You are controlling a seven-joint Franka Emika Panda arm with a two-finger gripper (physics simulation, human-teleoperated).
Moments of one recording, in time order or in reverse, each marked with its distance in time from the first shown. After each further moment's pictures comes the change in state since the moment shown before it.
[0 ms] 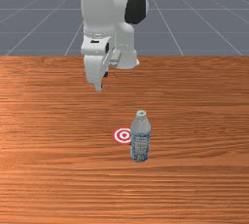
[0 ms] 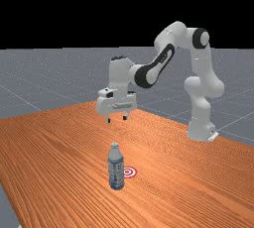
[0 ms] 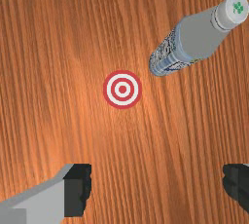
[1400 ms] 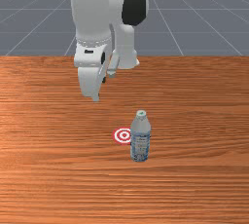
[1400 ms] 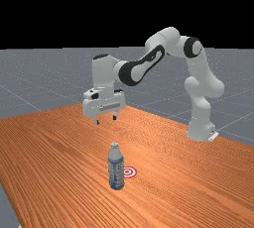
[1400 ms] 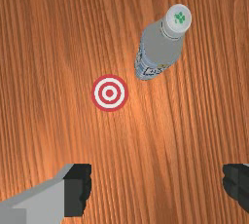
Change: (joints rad) arm -0.008 0.222 0.007 0.390 0.020 -0.267 -0.007
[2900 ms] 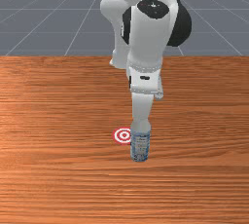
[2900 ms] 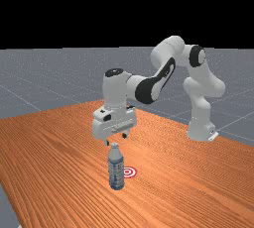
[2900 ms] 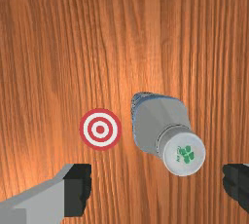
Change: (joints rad) arm 0.162 0.170 0.025 0.163 -0.107 -0.033 0.148
